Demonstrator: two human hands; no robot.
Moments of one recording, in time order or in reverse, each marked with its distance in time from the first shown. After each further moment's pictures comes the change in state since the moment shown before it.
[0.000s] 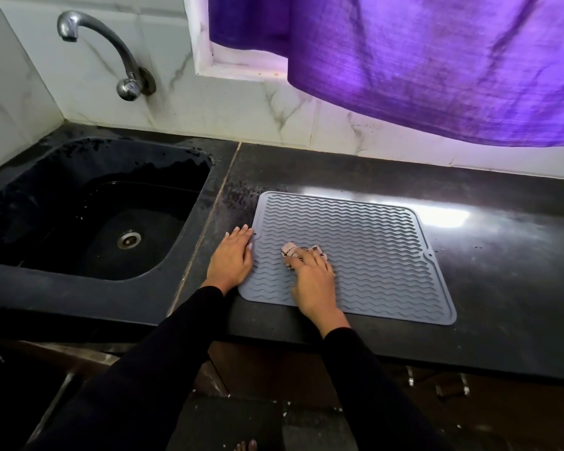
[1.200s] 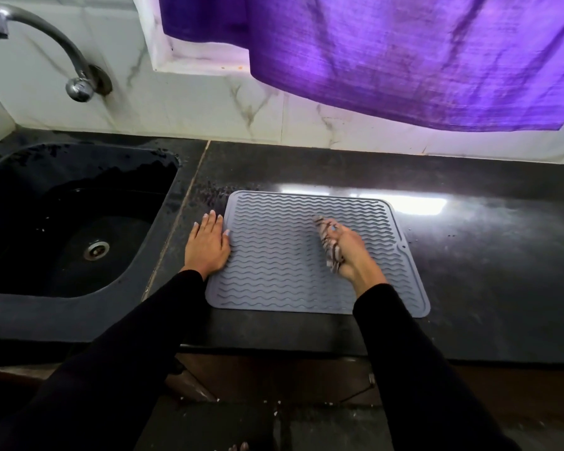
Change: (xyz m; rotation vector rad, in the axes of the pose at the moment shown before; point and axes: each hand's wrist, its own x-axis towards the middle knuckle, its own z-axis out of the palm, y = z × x) left_hand 0.044 0.006 0.010 0.168 -0.060 -0.104; right_hand 0.041 0.089 -0.064 1.438 0.082 0.645
